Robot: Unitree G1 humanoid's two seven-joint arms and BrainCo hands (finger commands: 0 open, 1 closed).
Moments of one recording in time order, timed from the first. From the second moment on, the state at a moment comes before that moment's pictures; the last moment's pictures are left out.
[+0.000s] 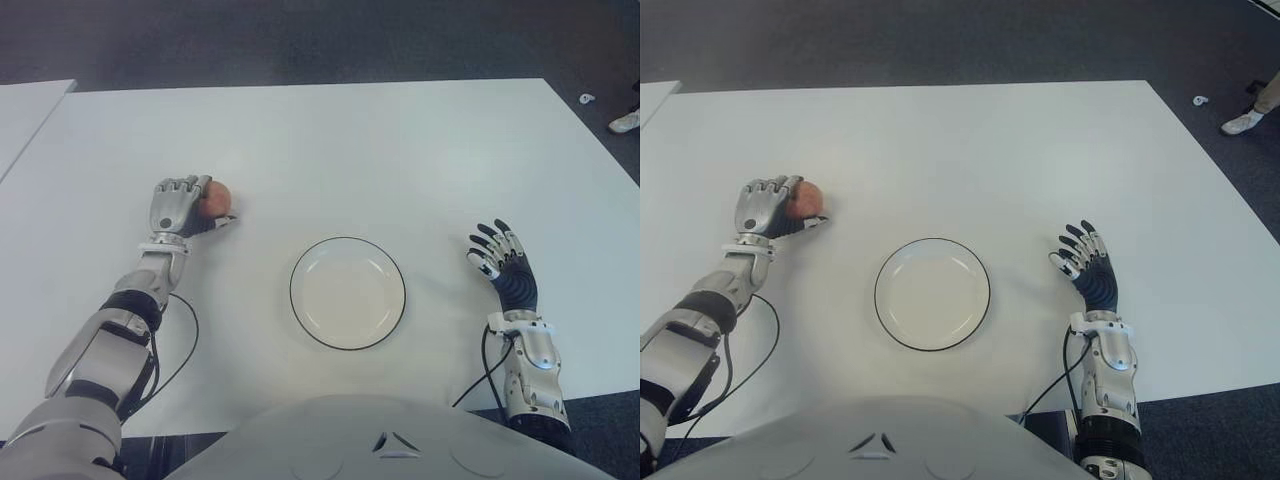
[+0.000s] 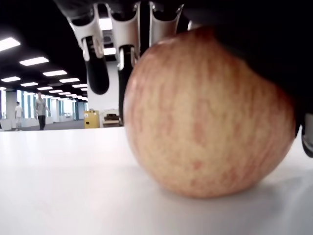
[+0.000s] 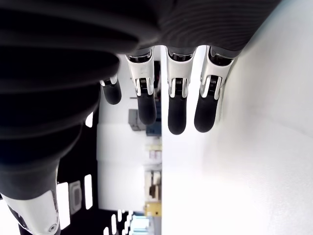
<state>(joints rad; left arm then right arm) -0.43 0.57 -0.45 1.09 0.89 -0.21 0.87 0.25 -0.19 -0.26 0.20 0.20 -0.29 0.19</state>
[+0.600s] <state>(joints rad) -0.46 0.56 -0.52 1.15 0.88 -0.25 0.95 0.25 -0.15 -0.27 0.19 0.25 -0.29 0.19</state>
